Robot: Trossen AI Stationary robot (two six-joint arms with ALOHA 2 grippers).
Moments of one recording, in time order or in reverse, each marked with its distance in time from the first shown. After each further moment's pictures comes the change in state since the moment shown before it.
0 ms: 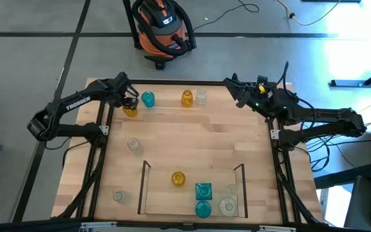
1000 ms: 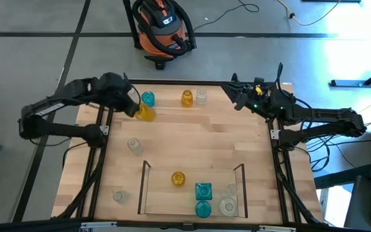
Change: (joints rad) left arm -0.495 -0.183 0.418 -0.165 0.212 -0.242; right arm 0.000 0.000 0.000 -0.078 -0.037 0.031
